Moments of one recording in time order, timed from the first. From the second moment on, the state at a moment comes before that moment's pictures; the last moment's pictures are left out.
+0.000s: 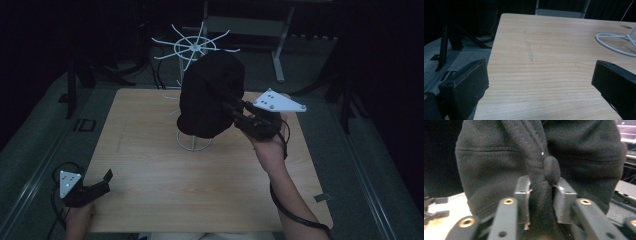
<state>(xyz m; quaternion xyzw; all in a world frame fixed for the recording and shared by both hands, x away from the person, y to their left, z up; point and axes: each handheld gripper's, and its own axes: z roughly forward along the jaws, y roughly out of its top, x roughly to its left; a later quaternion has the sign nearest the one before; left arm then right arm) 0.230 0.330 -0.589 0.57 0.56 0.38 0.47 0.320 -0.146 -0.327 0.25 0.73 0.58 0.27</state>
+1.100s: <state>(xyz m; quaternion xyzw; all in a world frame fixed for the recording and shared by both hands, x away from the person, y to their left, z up) 0.230 0.330 -0.589 0.57 0.57 0.38 0.46 0.313 -0.213 -0.392 0.27 0.75 0.56 0.23</state>
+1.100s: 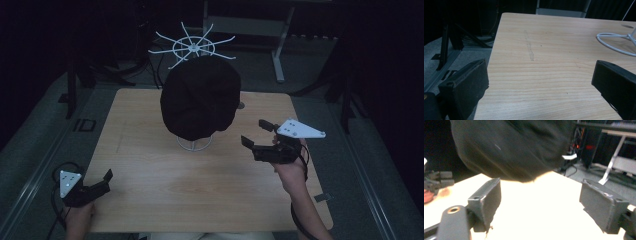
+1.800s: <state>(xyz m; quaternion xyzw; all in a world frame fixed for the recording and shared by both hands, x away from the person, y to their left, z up) 0.230 0.329 -0.589 0.57 0.57 0.38 0.47 0.327 -0.264 -0.492 0.34 0.76 0.49 0.25</state>
